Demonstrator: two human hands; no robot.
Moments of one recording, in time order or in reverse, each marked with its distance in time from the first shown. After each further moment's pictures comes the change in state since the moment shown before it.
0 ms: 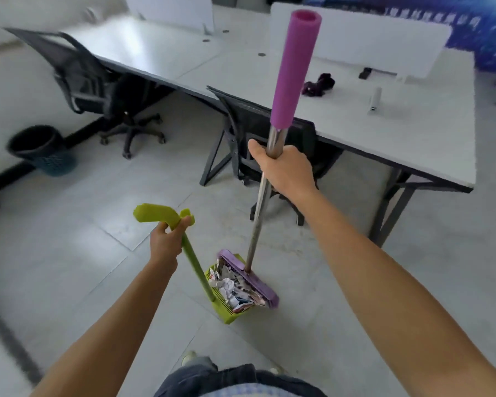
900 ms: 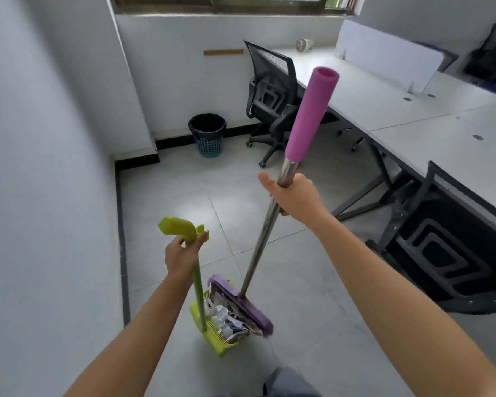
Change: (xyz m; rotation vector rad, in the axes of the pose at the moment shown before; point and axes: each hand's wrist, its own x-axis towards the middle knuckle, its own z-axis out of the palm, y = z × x) left_hand 0.148 -0.012 -0.337 -0.208 0.544 -0.111; right_hand 0.042 -0.248 0.348 -0.110 -0.555 -0.340
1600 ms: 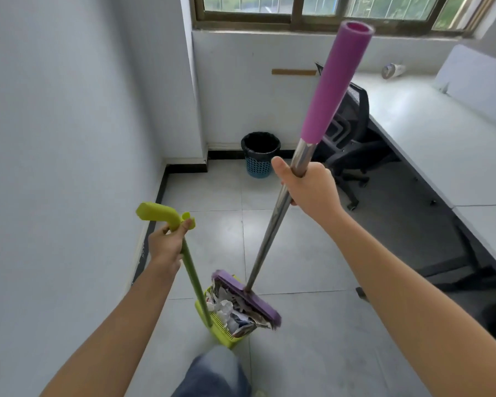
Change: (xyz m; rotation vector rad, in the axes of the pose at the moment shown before) left_hand 0.126 0.115 0.100 -0.354 0.327 -0.060; right_hand 0.244 0.011 -0.051 0.066 -0.054 -0.356
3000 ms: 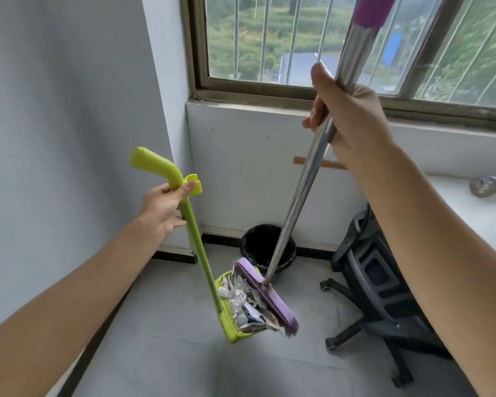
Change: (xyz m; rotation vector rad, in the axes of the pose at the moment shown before) left_hand 0.476 0.317 0.467 -0.118 -0.070 0.152; right_hand 0.763 0.065 -0.030 0.847 -0.113 -0.153
